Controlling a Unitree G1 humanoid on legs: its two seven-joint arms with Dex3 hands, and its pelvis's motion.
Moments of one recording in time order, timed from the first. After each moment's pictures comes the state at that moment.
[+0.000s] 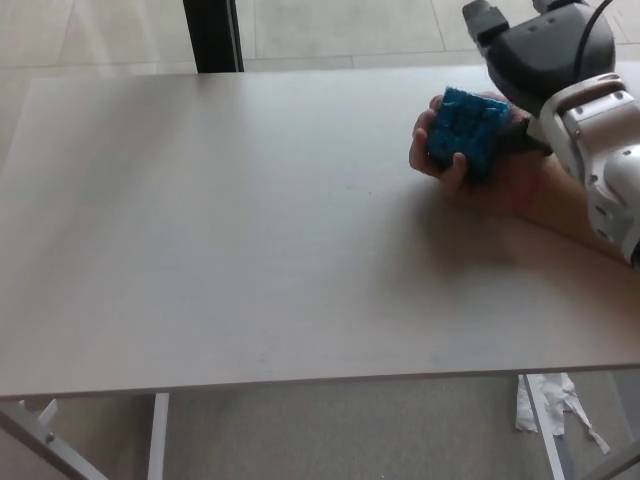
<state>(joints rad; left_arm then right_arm) -0.02 0.71 0.33 1.29 -0.10 -0.12 -0.12 -1.02 -0.49 0.67 0.73 -1.00 0.16 0.00</state>
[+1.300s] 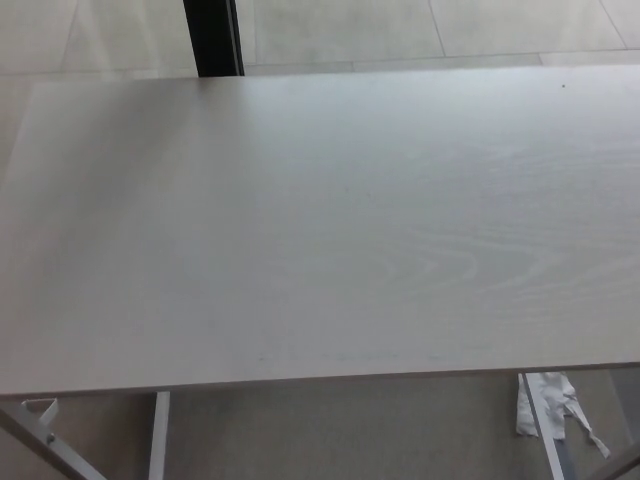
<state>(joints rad) 0.00 0.70 0.33 1.29 -0.10 -0.12 -0.12 0.04 -0.64 -0.38 0.10 -0.74 0.04 0.09</state>
